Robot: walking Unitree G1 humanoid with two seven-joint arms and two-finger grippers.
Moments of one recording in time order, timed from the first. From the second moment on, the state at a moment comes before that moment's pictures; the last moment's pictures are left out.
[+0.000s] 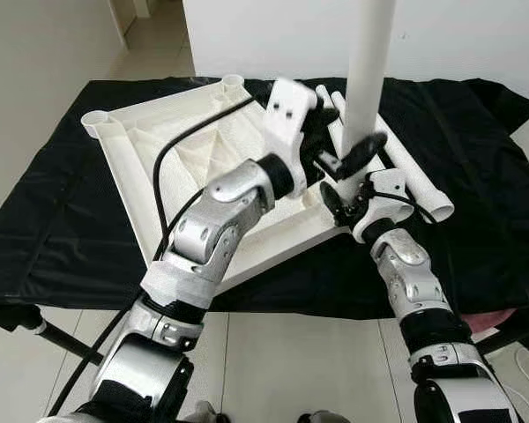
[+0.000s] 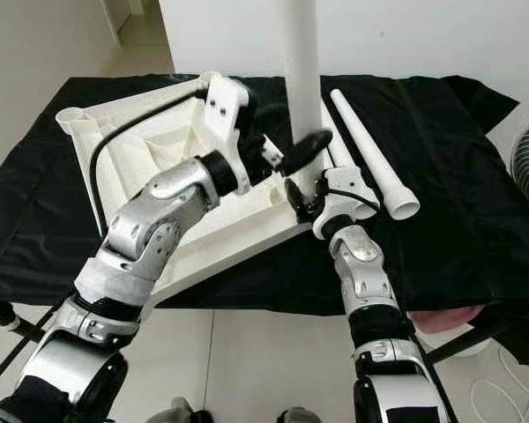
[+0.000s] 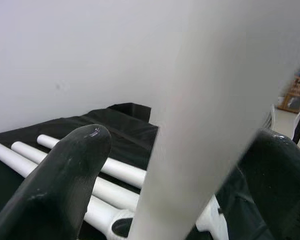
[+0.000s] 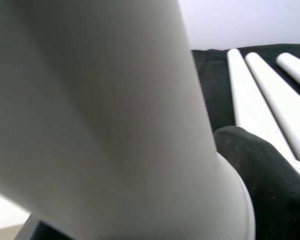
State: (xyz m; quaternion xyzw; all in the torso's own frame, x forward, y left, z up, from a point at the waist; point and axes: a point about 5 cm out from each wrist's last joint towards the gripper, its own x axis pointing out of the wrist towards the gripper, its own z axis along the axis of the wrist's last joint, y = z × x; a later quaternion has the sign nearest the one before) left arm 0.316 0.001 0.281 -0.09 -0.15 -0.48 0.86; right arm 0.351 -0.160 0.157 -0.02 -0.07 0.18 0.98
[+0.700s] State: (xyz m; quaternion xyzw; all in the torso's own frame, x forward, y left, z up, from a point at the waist) left arm 0.328 -0.001 0.297 -0.12 -0.15 -0.43 0.88; right arm 0.350 -0.155 0.155 -0.02 -0.06 0.18 0.98
